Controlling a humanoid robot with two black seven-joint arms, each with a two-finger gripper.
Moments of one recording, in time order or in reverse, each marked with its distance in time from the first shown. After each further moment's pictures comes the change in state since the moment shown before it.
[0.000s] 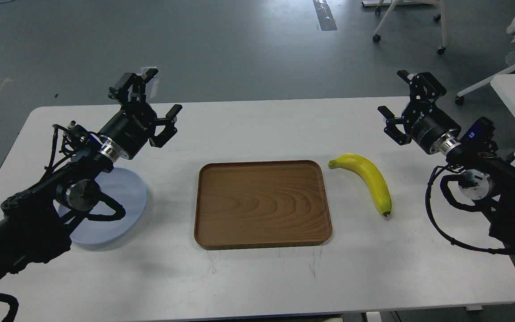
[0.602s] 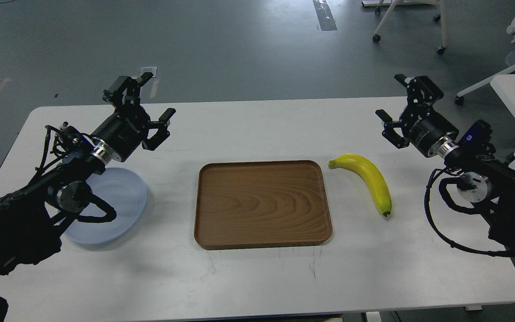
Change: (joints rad) left arm -0.012 0.057 0.014 0.013 0.032 -0.013 0.000; right arm -0.001 0.000 -0.018 0.010 0.000 0.000 0.000
